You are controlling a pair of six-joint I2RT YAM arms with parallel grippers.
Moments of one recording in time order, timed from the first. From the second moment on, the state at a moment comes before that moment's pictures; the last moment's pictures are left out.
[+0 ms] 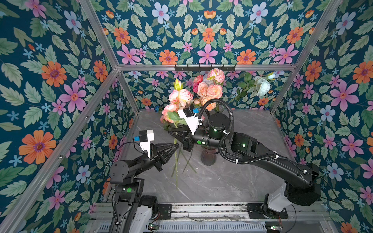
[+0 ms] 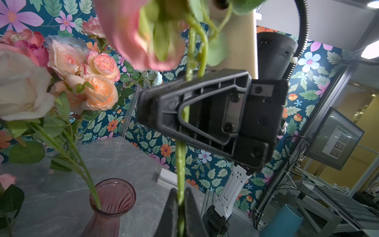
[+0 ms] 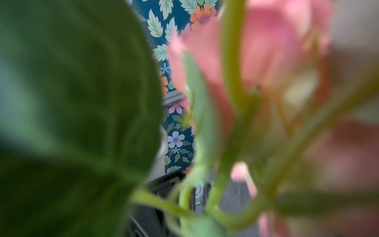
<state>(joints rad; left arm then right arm) -0.16 0.51 0.73 0.24 0.97 -0.79 1.14 1.59 1.84 -0.30 -0.11 0.24</state>
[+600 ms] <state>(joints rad) -0.16 0.42 0.67 -0.24 0.26 -0.62 0.89 1.18 1.53 -0.19 0.17 0.04</state>
